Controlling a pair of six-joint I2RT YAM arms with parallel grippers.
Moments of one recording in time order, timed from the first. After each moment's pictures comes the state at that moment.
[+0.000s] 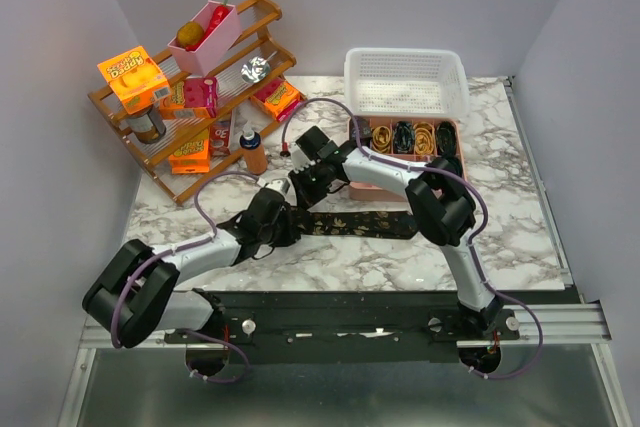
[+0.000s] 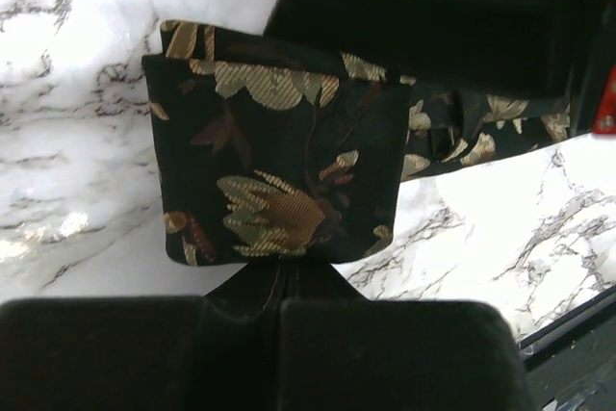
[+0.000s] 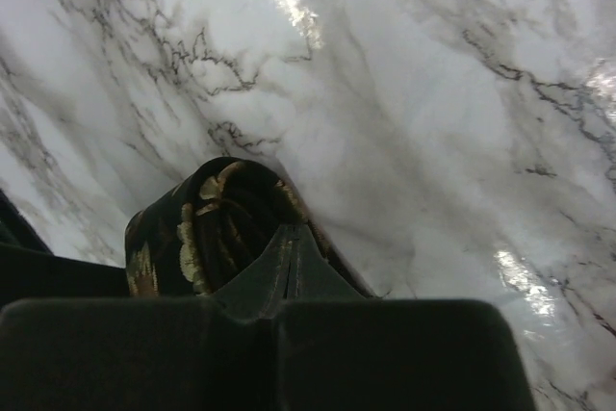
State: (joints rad) left arm -0.62 1.28 0.43 0.04 0.06 -0.65; right arm 0.80 2.21 1.70 -0.55 -0.40 0.15
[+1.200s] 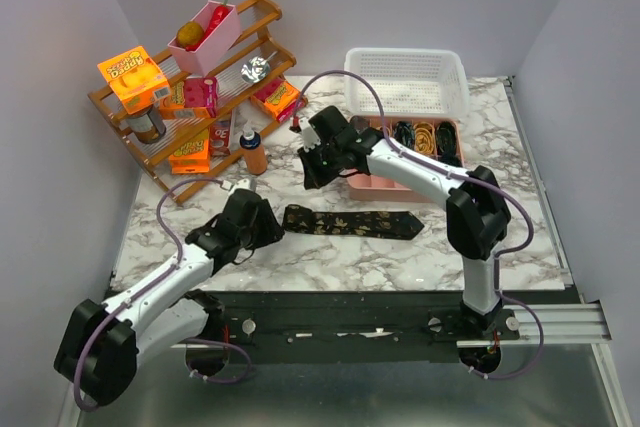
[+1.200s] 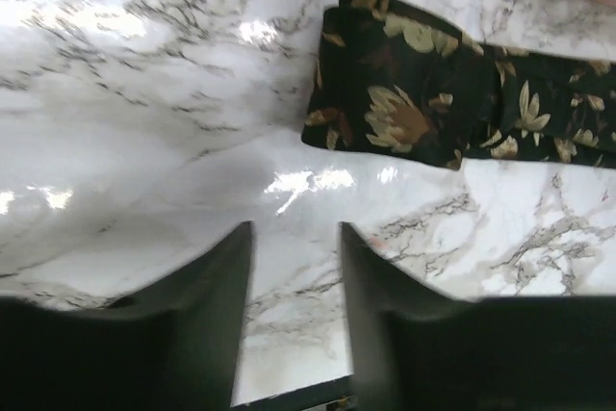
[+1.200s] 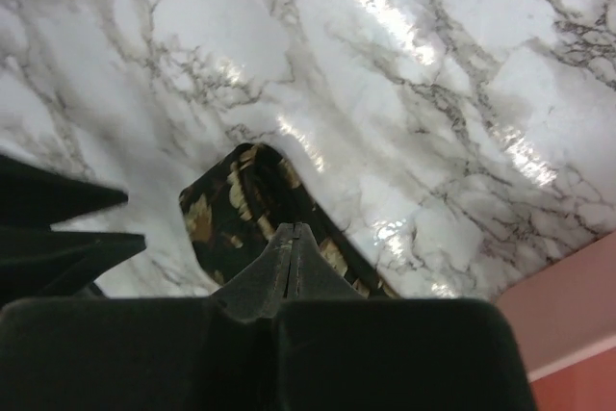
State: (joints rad) left arm -0.56 0.95 0.45 -0.34 -0.07 -0.76; right arm 0.79 2.00 1.67 -0.57 -0.25 0.12
